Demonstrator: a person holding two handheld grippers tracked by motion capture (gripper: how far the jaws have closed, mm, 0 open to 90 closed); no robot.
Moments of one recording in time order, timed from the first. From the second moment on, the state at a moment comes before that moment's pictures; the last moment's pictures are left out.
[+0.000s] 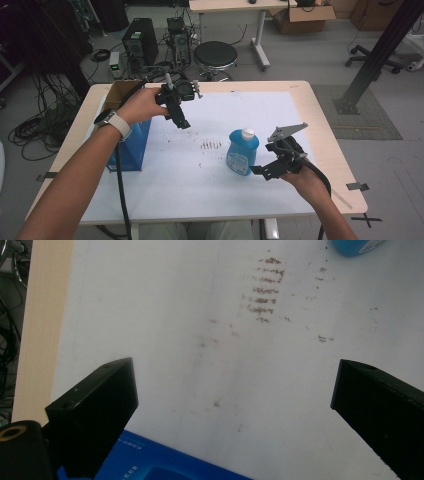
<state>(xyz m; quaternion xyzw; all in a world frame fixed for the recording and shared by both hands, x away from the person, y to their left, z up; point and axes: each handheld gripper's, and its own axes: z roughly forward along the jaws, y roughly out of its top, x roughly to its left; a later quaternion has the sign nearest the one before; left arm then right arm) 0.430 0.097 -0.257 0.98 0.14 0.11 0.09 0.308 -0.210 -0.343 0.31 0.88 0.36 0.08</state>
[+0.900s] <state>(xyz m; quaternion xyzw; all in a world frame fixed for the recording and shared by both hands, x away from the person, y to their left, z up) 0.431 0.096 -0.257 0.98 0.13 0.11 0.09 0.298 -0.219 -0.369 0.29 0.83 0.46 0.12</state>
